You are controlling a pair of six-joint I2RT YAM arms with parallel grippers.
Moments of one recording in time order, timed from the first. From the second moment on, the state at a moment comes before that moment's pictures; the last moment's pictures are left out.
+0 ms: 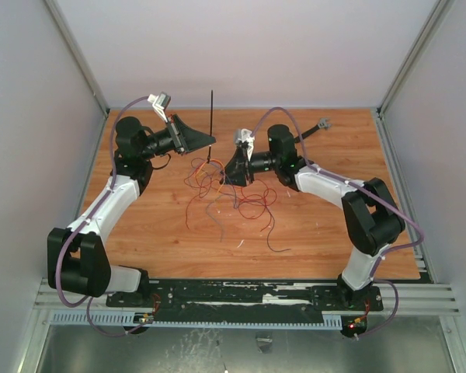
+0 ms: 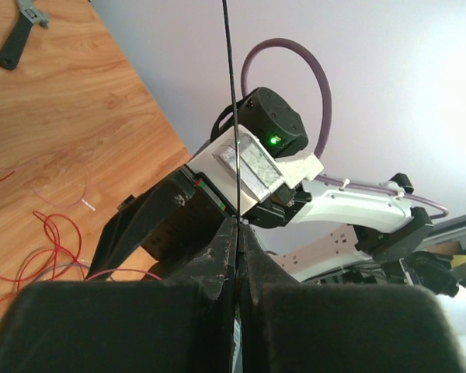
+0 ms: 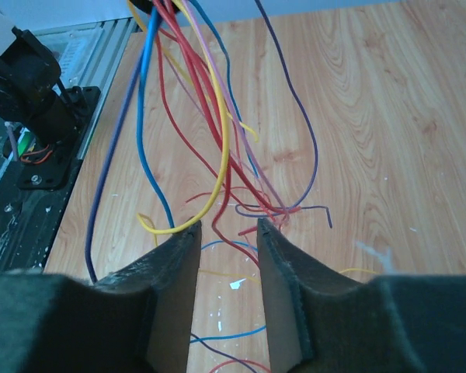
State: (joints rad) left arm -0.17 1.34 0.98 0.48 0.94 -1.04; right arm 0.56 1.76 1.16 0.33 -1.07 -0.12
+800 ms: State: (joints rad) left arm -0.17 1.31 0.95 0.47 0.94 -1.02; right arm 0.48 1.51 1.08 0.11 -0.89 -0.17
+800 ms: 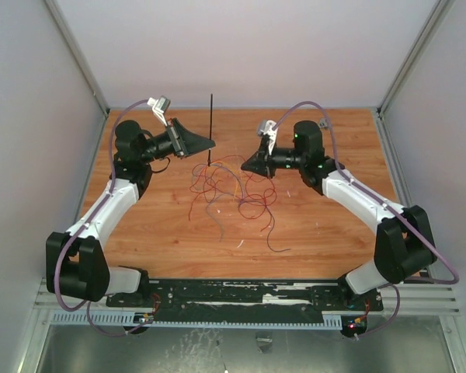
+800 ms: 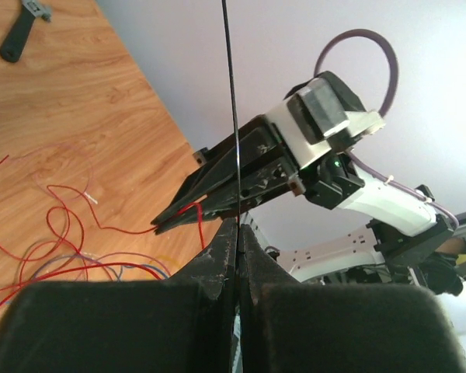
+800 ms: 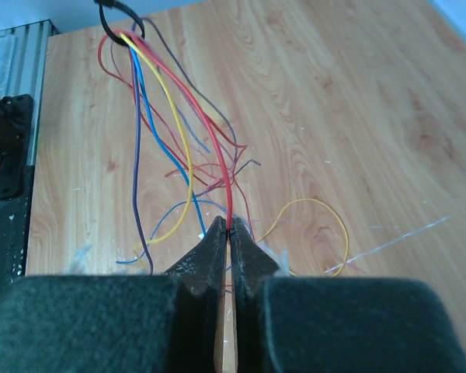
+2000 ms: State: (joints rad) left arm -0.17 1.31 0.92 0.49 0.94 -1.02; right arm 0.43 1.30 1.11 0.11 -0.72 0.02
